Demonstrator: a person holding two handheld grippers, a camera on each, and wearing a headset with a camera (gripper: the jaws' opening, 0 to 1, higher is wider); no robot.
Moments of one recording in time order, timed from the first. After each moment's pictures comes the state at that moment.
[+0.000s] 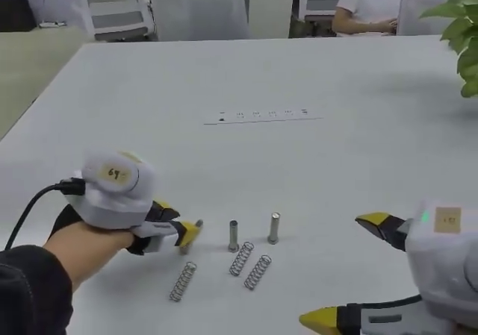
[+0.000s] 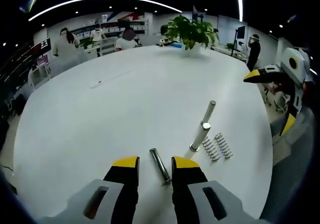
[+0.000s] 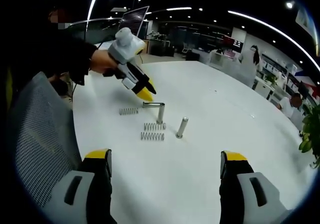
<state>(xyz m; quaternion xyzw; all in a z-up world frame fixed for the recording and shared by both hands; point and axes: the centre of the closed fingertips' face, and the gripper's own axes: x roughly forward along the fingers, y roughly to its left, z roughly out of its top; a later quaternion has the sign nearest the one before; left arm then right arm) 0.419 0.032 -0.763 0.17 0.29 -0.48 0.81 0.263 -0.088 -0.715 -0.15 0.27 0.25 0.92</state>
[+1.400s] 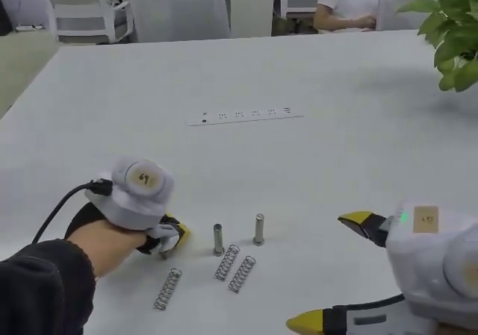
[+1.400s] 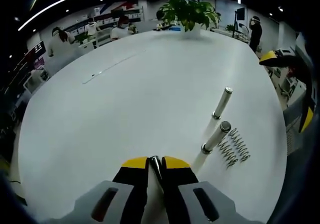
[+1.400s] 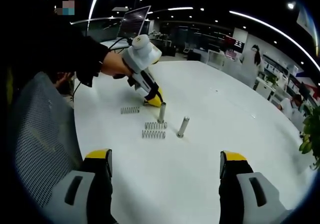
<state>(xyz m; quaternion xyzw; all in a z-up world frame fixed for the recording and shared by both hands) 0.432 0.015 -0.788 0.25 0.31 -0.47 0.79 0.261 -0.088 -0.717 -0.15 0.27 0.26 0.91</state>
